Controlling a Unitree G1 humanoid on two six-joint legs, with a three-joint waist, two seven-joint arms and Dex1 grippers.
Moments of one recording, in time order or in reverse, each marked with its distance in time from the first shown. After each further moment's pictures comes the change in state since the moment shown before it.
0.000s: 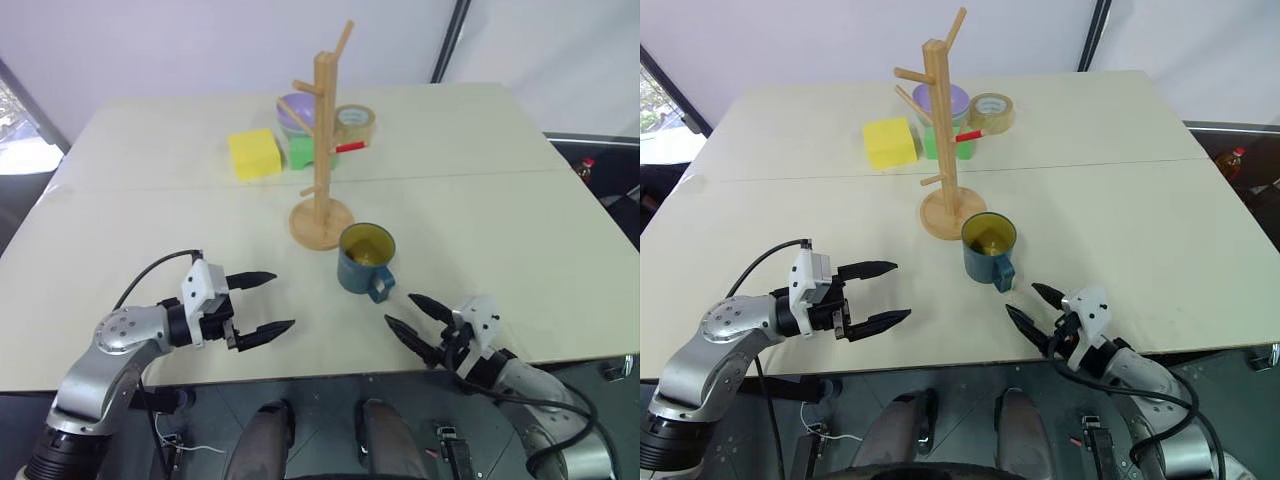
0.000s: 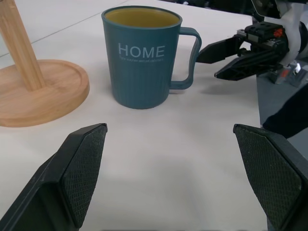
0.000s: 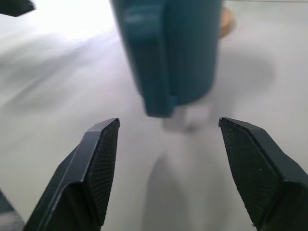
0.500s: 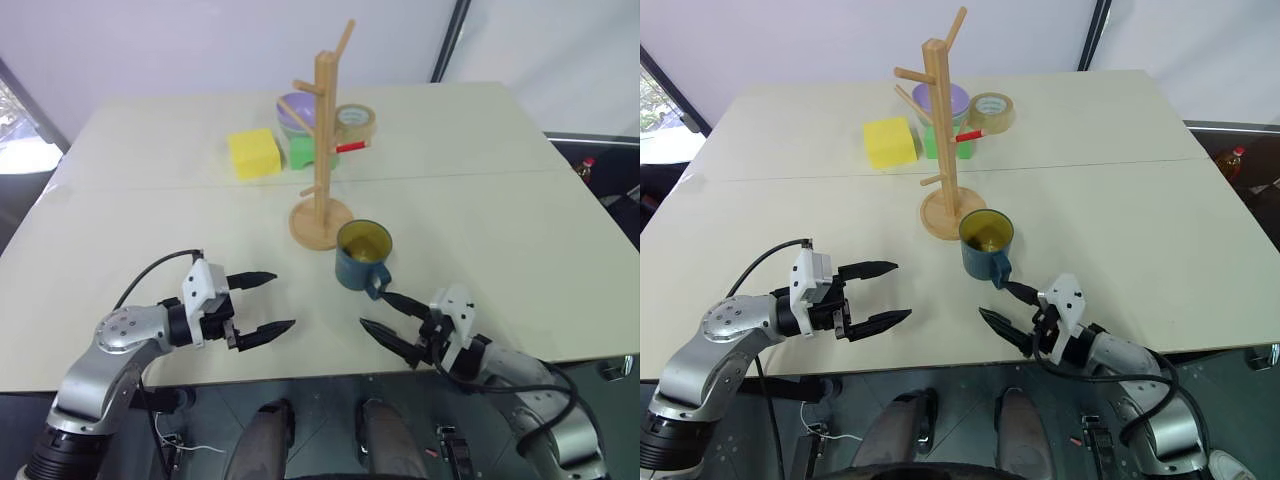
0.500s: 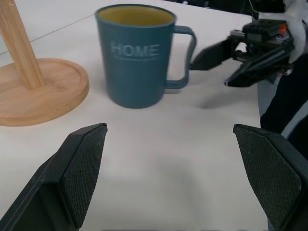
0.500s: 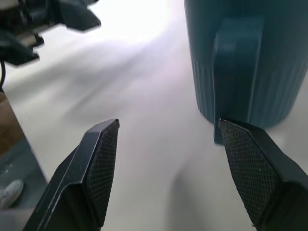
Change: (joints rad) left arm -0.002 0.000 -0.001 -0.001 -0.001 0.006 0.000; right arm -0.130 -0.015 0.074 0.001 0.059 0.095 0.064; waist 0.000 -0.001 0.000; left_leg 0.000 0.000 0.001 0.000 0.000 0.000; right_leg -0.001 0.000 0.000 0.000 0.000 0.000
